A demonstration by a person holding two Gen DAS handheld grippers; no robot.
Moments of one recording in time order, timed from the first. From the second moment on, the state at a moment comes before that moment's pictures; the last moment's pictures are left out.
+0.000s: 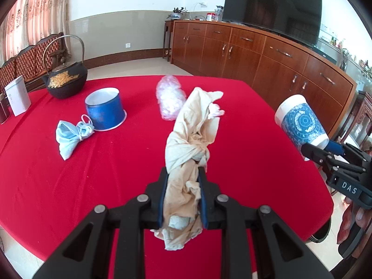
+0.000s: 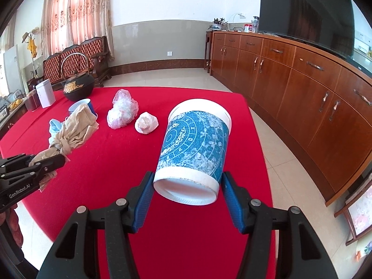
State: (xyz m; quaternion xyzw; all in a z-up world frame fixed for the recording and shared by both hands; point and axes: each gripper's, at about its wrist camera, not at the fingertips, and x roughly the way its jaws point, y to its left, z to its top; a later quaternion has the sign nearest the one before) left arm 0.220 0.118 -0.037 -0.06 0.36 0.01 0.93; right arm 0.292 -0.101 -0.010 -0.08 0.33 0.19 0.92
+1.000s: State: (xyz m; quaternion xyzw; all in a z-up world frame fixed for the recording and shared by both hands) left arm 0.189 -0.023 -0.012 0.00 0.34 -0.11 0.93; right arm 0.193 -0.263 0.017 -0.03 0.30 0.08 0.95
